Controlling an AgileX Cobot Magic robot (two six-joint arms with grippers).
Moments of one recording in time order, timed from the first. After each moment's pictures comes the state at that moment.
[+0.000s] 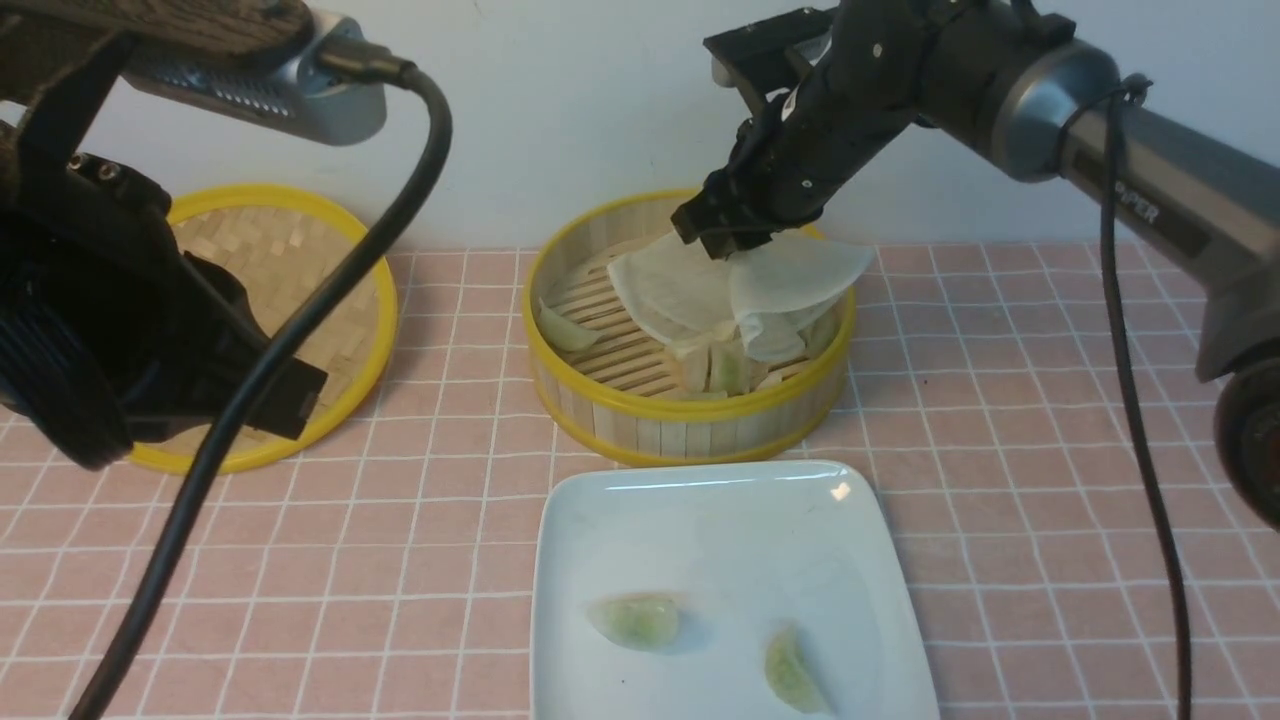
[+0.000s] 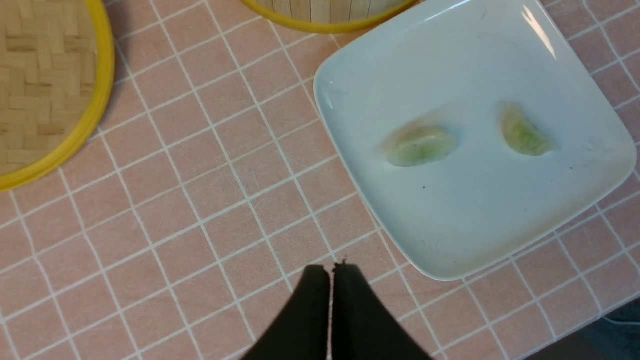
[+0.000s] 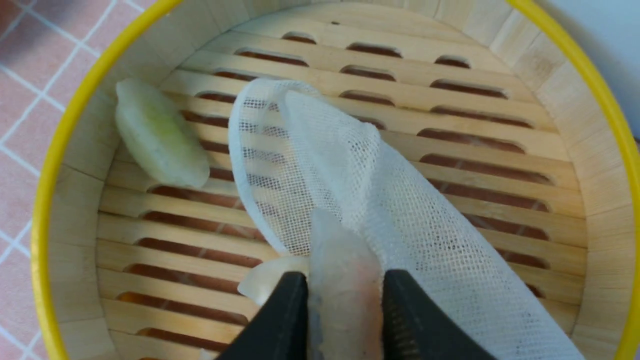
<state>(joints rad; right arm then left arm) 0.43 2.28 -2.18 0.16 1.04 -0.18 -0.49 1.13 -1.32 -0.02 1.25 -0.07</state>
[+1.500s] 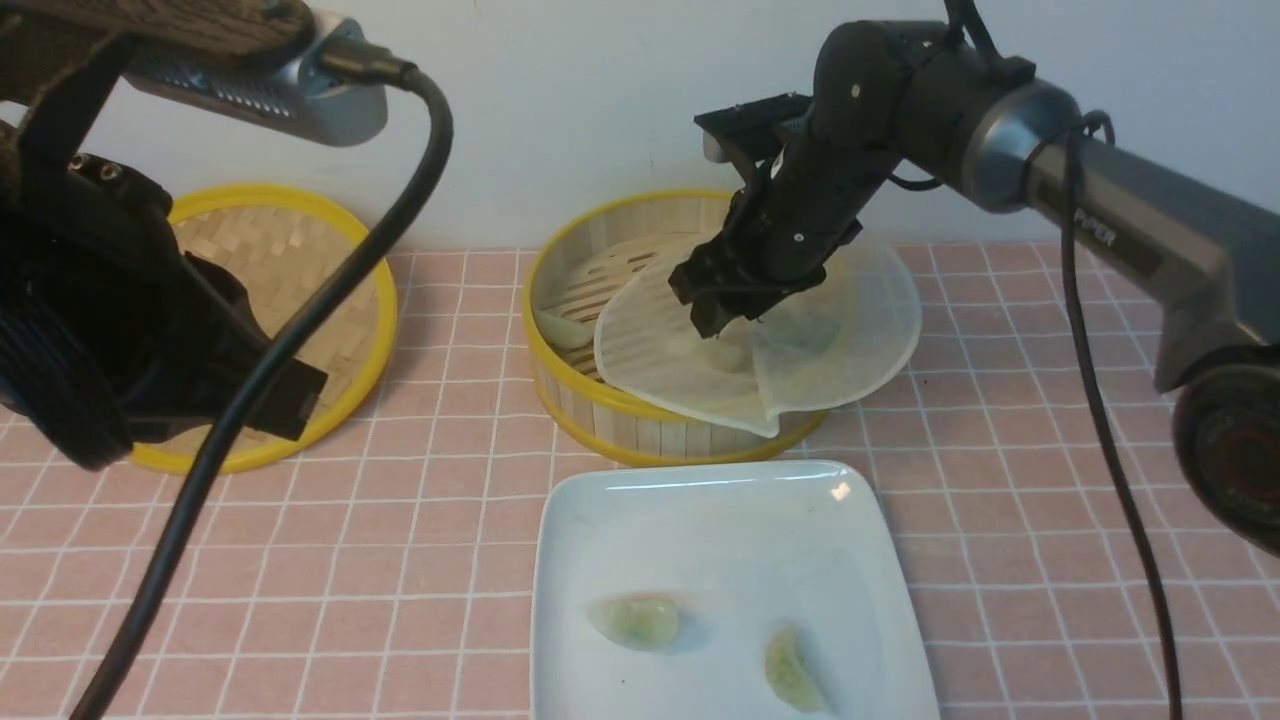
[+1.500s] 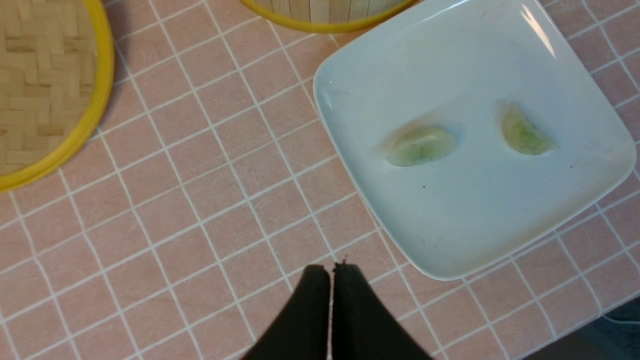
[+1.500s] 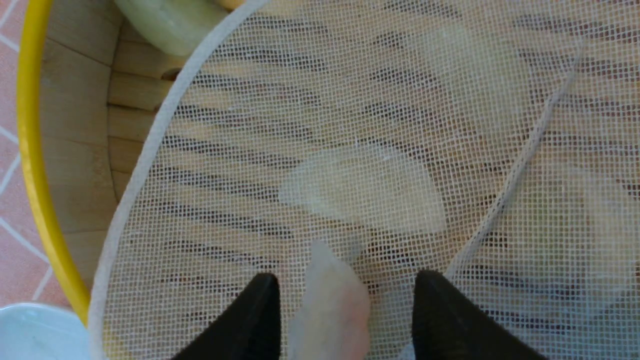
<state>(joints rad) 0.43 2.33 -2.18 0.23 1.17 -0.18 -0.49 1.13 -1.32 -0.02 1.25 -0.07</state>
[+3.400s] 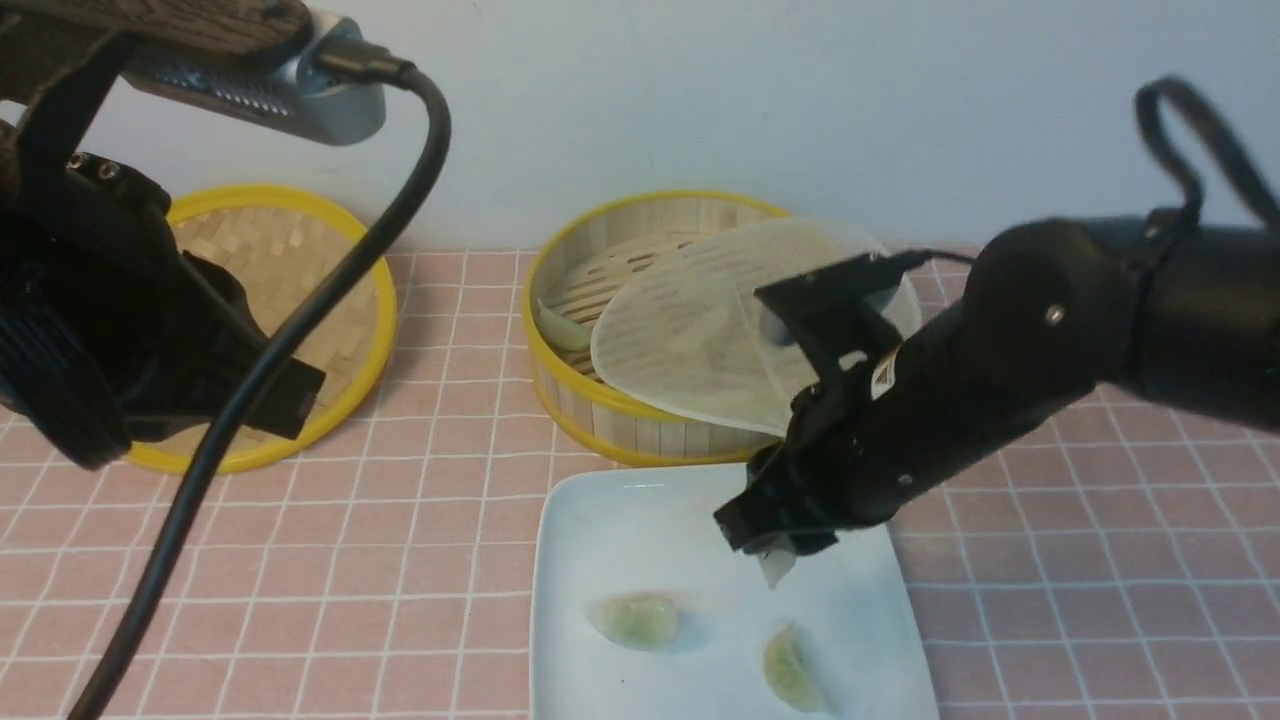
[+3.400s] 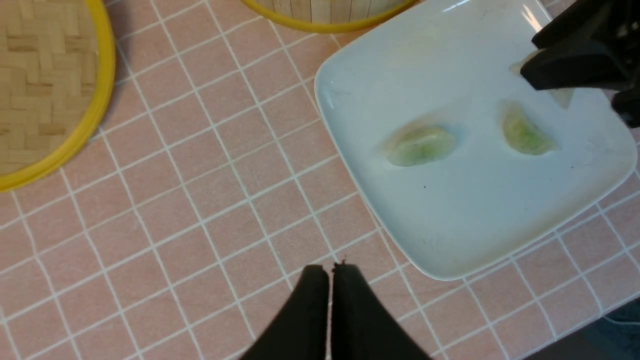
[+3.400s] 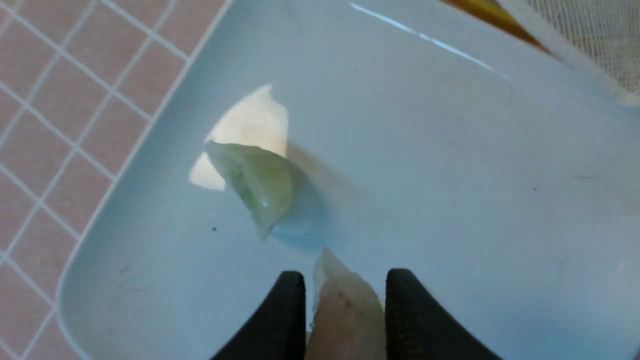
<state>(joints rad) 0.59 1.70 -1.14 0.35 0.76 -0.17 -0.49 1.13 -1.32 -0.02 1.25 -0.07</state>
